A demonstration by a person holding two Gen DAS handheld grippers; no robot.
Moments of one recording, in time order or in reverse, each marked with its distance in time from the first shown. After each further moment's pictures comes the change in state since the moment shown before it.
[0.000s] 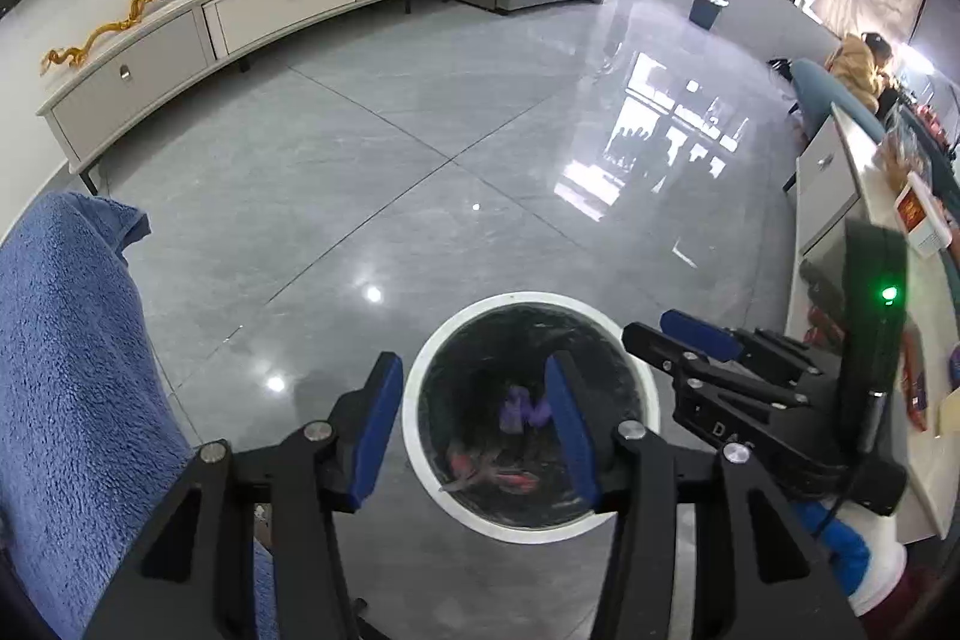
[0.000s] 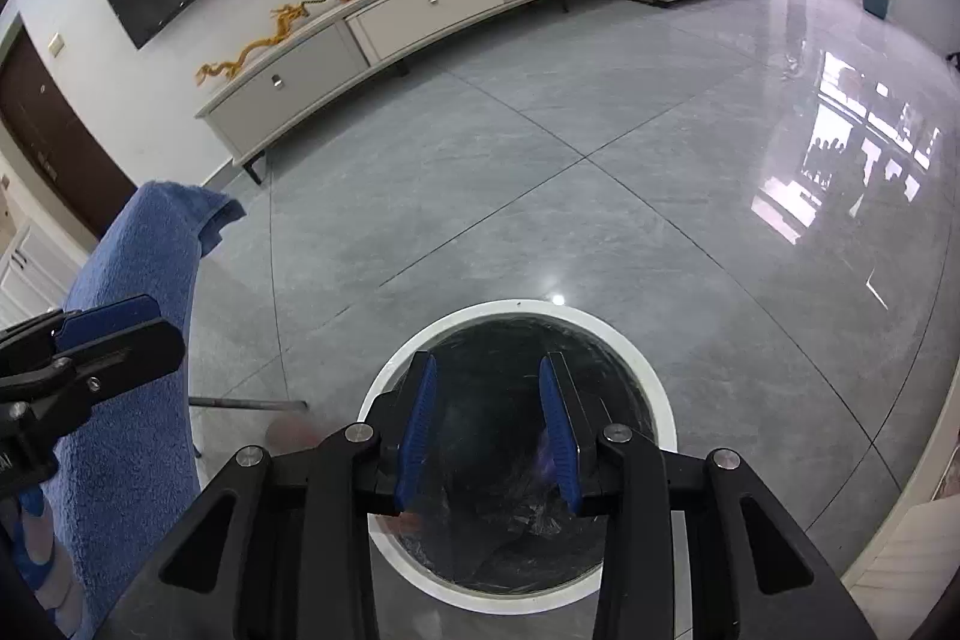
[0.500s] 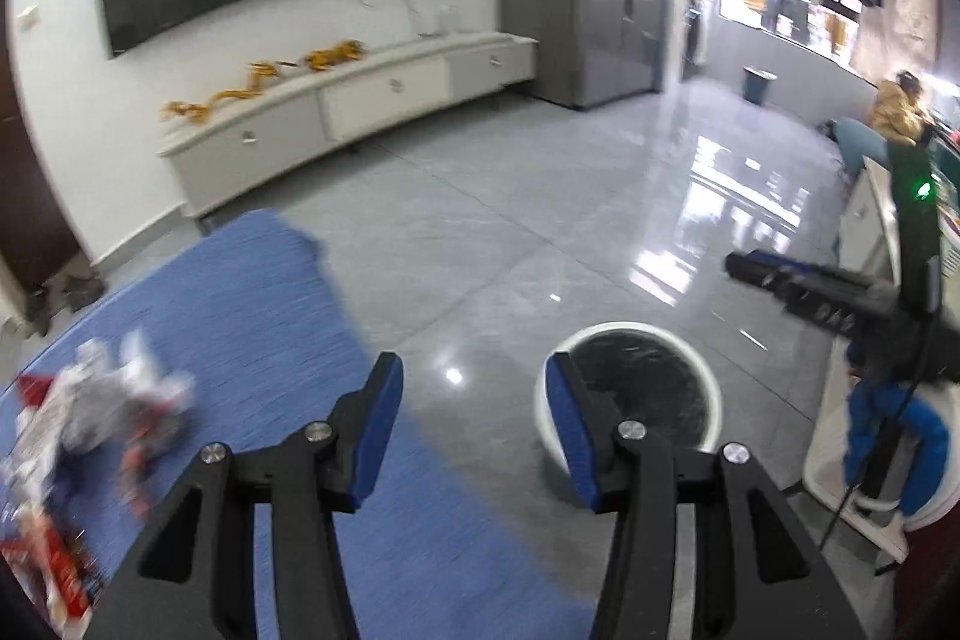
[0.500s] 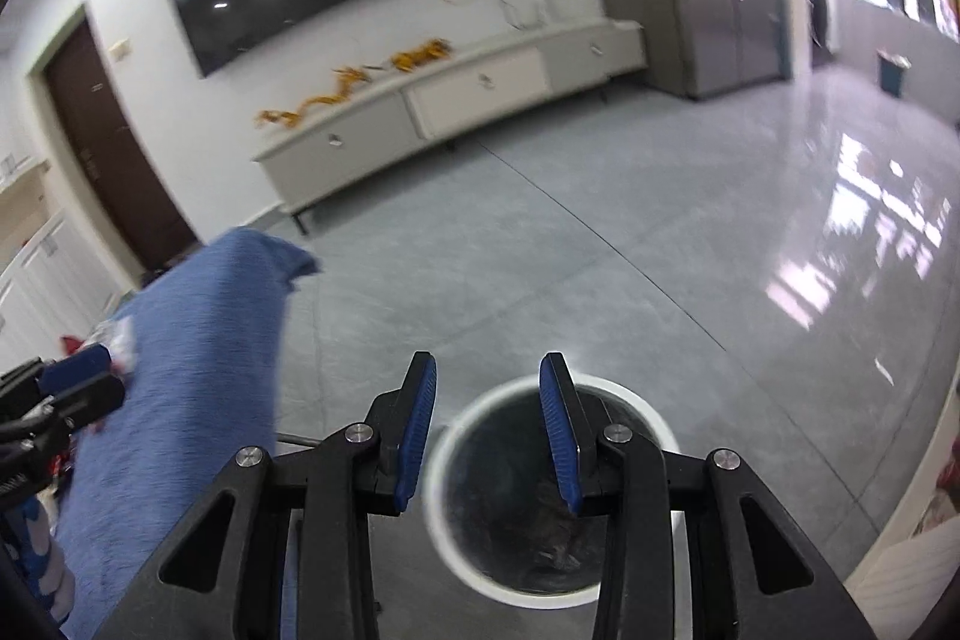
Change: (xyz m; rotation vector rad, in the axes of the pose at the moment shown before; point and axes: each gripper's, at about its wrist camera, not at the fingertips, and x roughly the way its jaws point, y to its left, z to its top) left arm -0.158 0.059 -0.091 -0.037 -0.256 0.232; right arm -0.100 0.069 0.004 -0.127 -0.200 0.076
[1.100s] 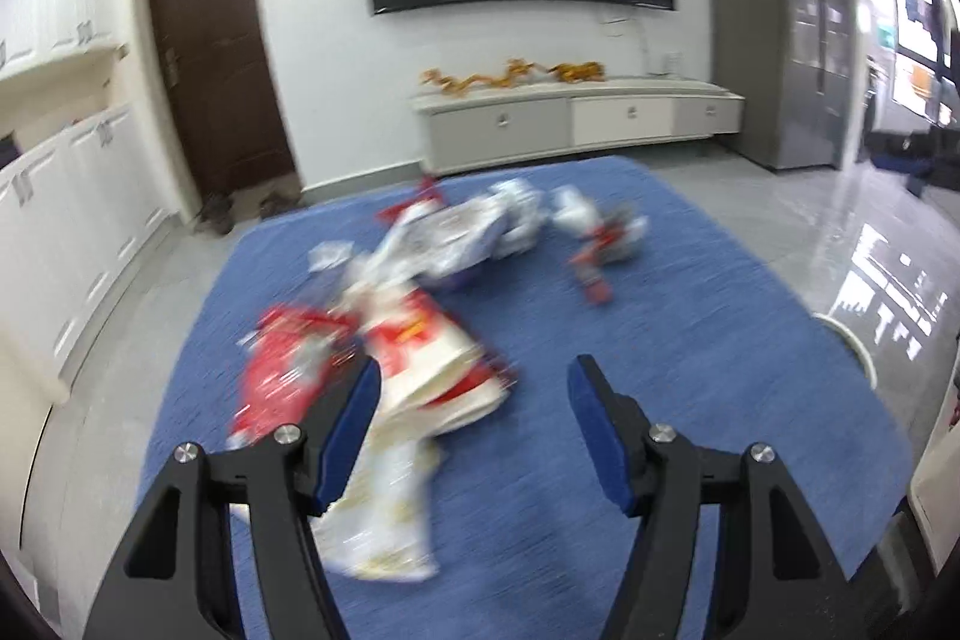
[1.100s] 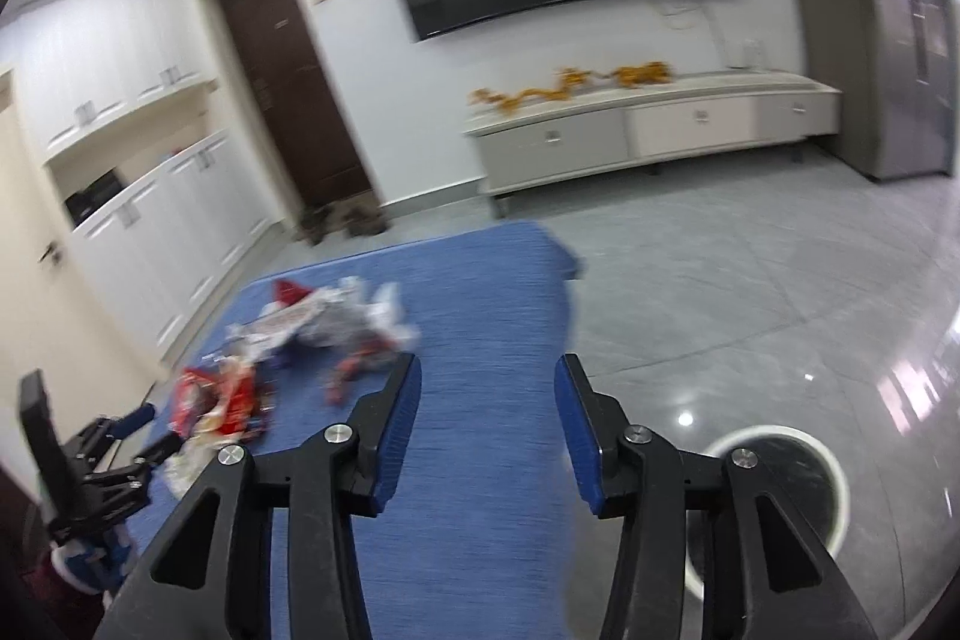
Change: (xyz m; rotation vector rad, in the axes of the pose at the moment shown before) left arm -0.164 0.205 -0.174 -0.265 -0.069 0.391; right arm -0.055 0.211 0.006 -0.250 0.034 0.356
